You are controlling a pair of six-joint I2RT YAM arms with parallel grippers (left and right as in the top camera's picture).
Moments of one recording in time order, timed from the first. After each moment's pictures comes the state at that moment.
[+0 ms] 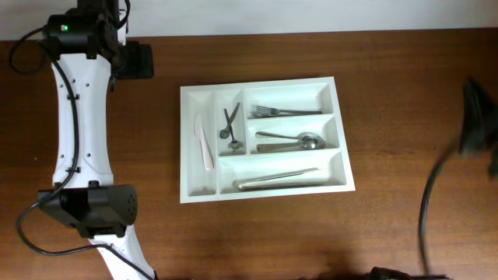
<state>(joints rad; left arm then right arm) 0.00 2.07 2.40 -1.46 -0.17 -0.05 -0.24 1.12 2.20 -1.20 -0.28 -0.21</state>
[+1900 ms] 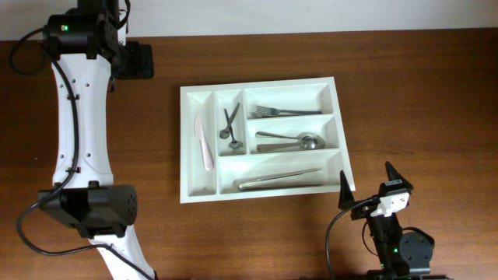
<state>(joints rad) 0.00 2.07 2.40 -1.46 -0.17 -0.05 -0.01 0.02 0.01 0.01 -0.17 -0.06</state>
